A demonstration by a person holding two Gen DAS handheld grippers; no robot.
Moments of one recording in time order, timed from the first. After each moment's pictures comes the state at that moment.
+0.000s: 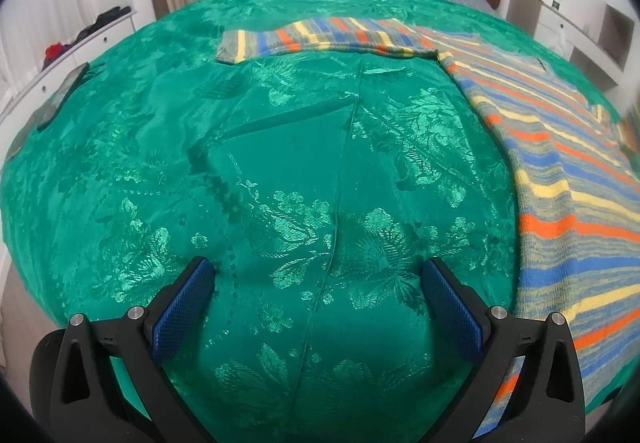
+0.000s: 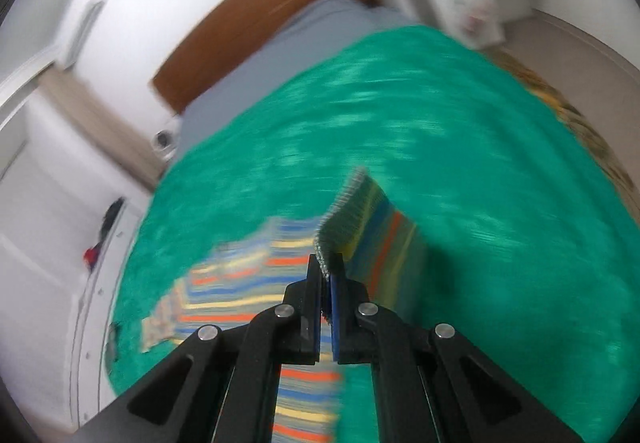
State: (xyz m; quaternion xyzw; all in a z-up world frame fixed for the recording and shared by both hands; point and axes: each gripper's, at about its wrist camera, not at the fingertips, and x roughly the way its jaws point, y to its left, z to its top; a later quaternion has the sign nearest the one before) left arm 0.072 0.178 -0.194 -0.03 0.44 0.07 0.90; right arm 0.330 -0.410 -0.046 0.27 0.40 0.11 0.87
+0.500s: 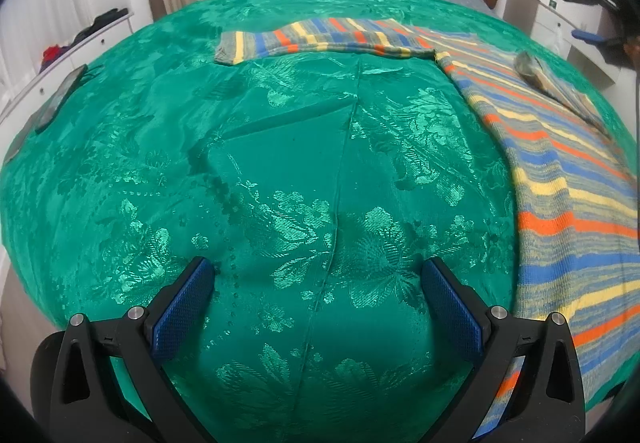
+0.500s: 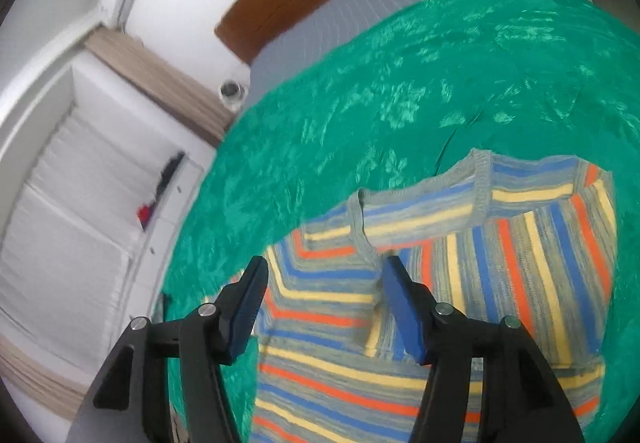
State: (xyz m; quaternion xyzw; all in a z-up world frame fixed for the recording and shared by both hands) left arm 0.072 0.179 -0.194 -0.03 0.44 0.06 0.90; right arm 0.388 -0.212 -0.094 0.30 0.41 0.23 0.83
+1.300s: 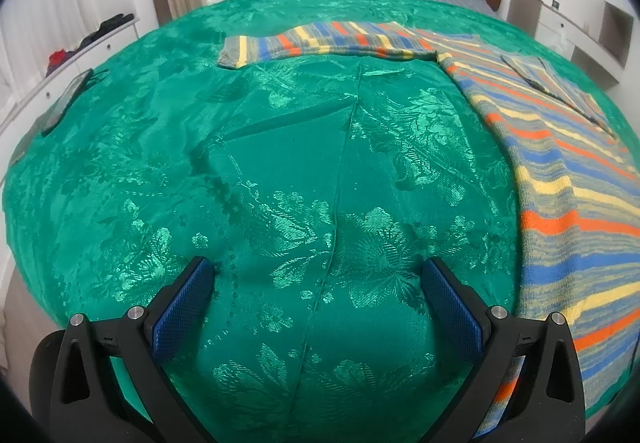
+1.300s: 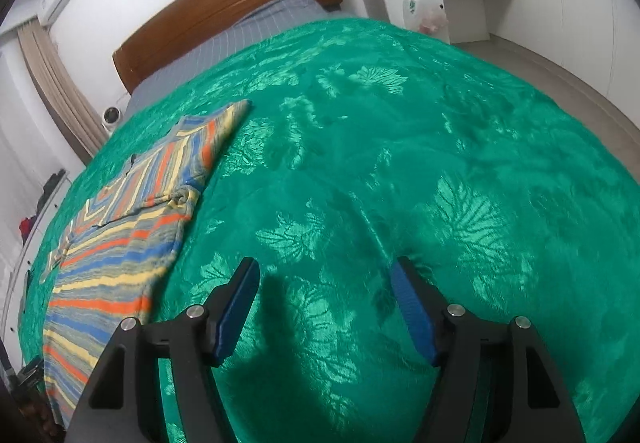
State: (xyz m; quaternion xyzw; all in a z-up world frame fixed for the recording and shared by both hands) left arm 0.070 0.174 -0.196 -0.02 0.43 0.08 0.90; right arm 0.177 -0.423 -0.213 0.19 0.38 -0.01 0.91
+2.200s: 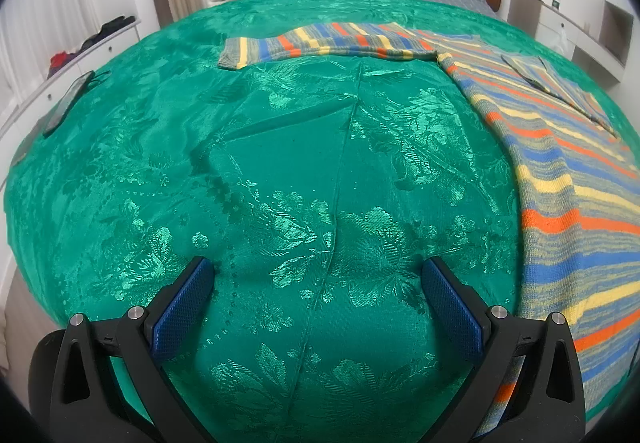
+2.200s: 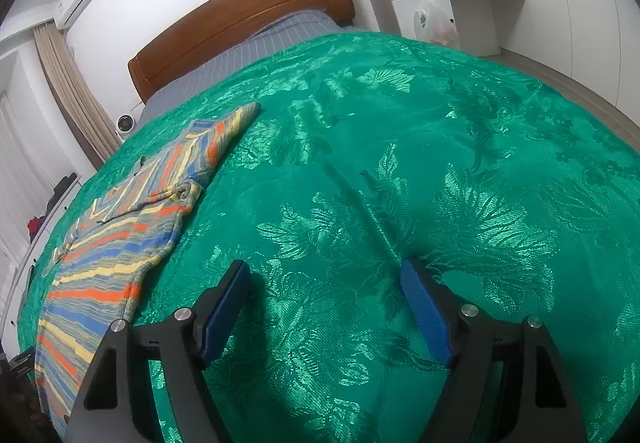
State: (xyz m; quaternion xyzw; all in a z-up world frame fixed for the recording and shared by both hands) left arm 0.069 0.174 -0.196 -0.02 0.42 0.08 0.90; right arm 0.177 -0.418 -0.228 0.19 0.35 0.01 0.92
